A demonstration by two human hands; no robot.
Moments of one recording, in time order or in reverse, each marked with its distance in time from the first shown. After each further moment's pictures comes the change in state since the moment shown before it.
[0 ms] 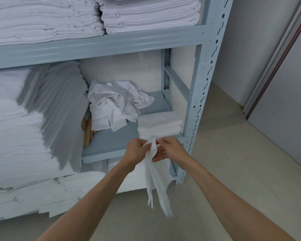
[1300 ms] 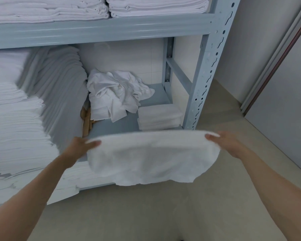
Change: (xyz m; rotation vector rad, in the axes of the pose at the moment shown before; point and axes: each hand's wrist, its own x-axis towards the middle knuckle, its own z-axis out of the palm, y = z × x) left_hand -0.006 -0.105 -0.162 0.097 0.128 -0.119; right_hand -0.004 0.055 -0.177 -0.428 0.280 0.118
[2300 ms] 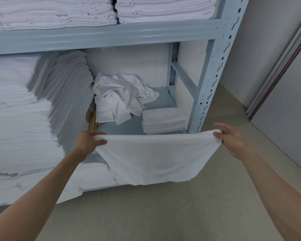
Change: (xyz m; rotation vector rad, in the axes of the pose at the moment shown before) left_hand 0.015 0.019 0.010 -0.056 0.163 0.104; right_hand 0.006 -0.019 0.004 0.448 0.091 -0.045
